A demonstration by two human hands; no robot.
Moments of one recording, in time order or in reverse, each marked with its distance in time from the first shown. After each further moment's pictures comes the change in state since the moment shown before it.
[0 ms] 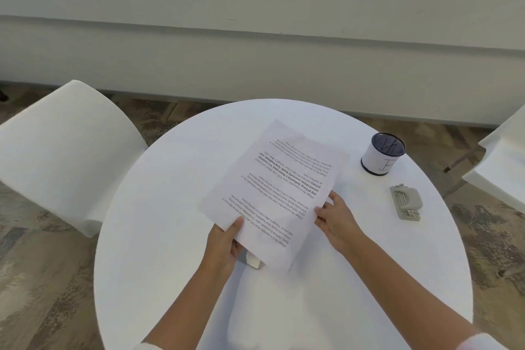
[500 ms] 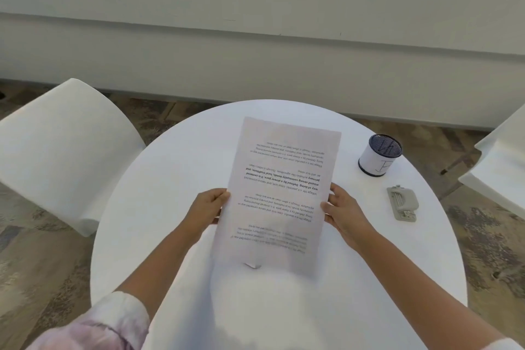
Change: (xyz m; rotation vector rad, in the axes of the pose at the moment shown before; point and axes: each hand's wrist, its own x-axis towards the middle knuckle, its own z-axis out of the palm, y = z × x) left_hand 0.031 0.067 -0.004 0.766 -0.192 0.082; right_hand -0.014 -0.024 -0.013 -0.333 -0.124 -0.169
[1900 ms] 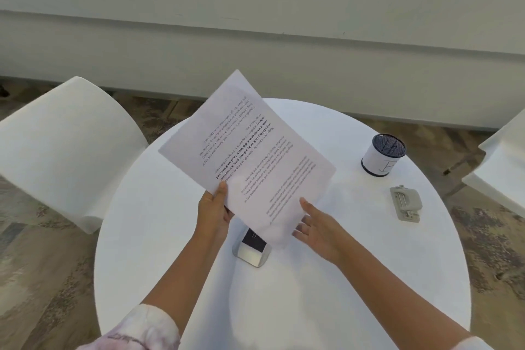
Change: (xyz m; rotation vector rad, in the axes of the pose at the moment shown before) left_hand -0.009 0.006 0.035 -0.776 0.238 0.105; right_hand -0.002 0.024 0.040 0.426 -0.143 0.345
